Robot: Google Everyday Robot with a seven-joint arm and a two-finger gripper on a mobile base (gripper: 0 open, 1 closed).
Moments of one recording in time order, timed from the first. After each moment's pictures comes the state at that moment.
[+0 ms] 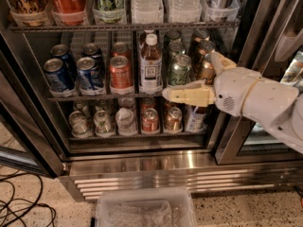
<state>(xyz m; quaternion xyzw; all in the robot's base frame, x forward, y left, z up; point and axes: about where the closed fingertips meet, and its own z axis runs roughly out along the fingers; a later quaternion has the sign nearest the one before) 0.531 -0.107 0.943 -0.31 0.68 0.20 0.63</state>
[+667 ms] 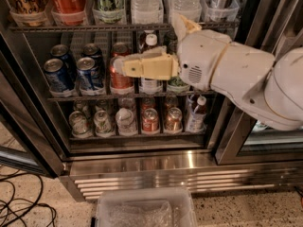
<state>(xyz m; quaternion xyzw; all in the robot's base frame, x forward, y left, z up) 0.507 -0.010 1.041 -0.34 0.60 0.28 0.67</state>
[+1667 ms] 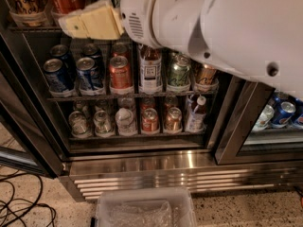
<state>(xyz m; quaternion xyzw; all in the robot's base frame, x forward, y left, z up) 0.521 0.060 1.103 -0.33 0.66 0.18 0.65</state>
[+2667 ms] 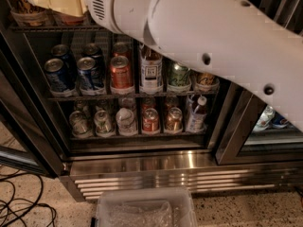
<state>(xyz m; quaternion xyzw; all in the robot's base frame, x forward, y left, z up) 0.552 0.116 1.125 -0.25 0.64 0.28 0.67</state>
